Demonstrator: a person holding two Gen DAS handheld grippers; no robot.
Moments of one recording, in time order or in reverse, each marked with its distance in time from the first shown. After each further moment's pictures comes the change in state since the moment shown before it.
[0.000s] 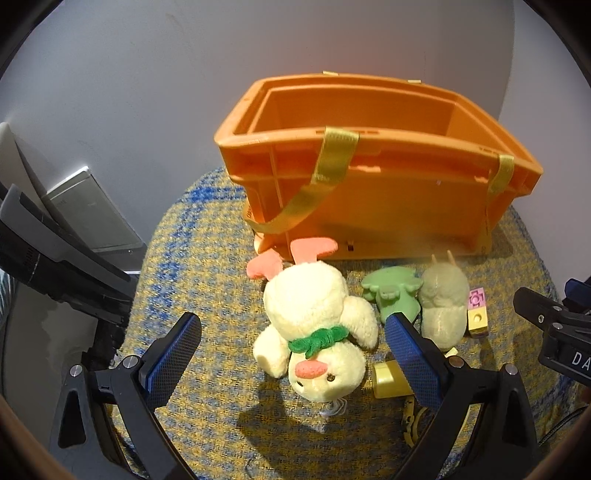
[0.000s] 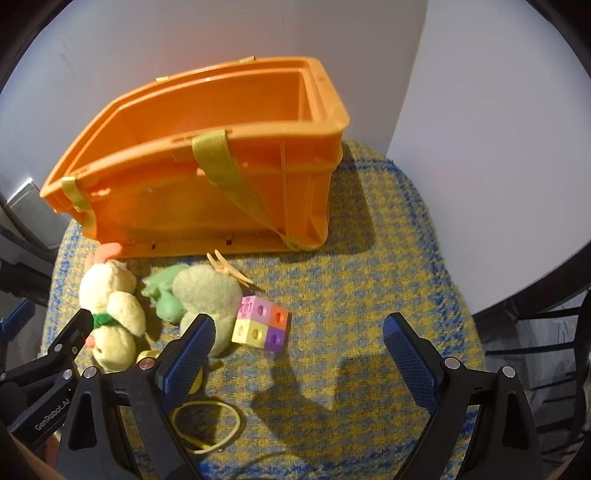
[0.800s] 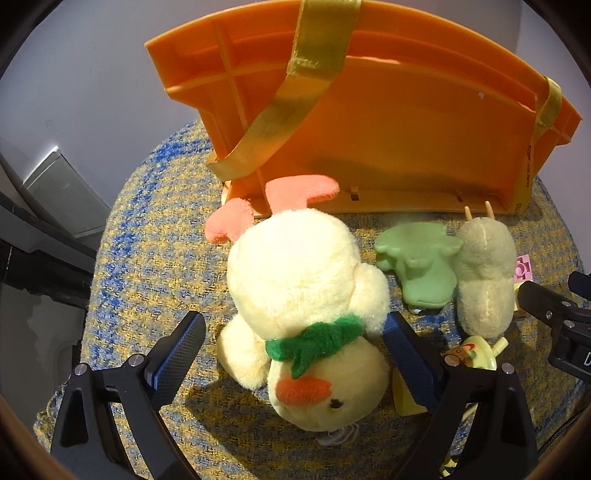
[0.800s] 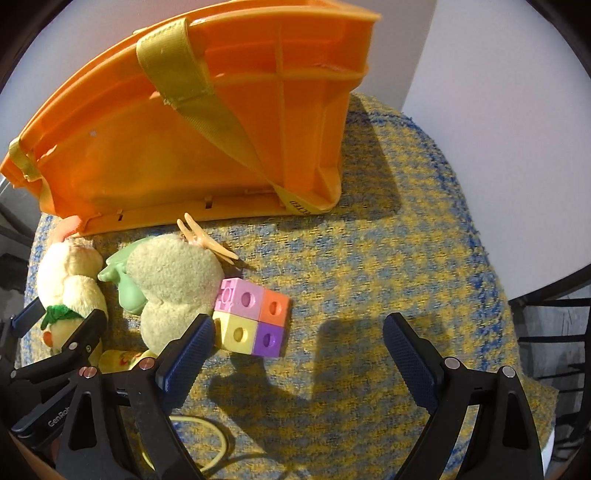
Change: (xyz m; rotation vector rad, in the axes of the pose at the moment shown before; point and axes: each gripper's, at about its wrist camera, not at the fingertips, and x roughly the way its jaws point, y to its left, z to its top) left arm 0.066 -0.014 -0.018 0.079 0.120 -0.044; right arm 0.058 -0.001 -0.010 0.059 0.135 -0.009
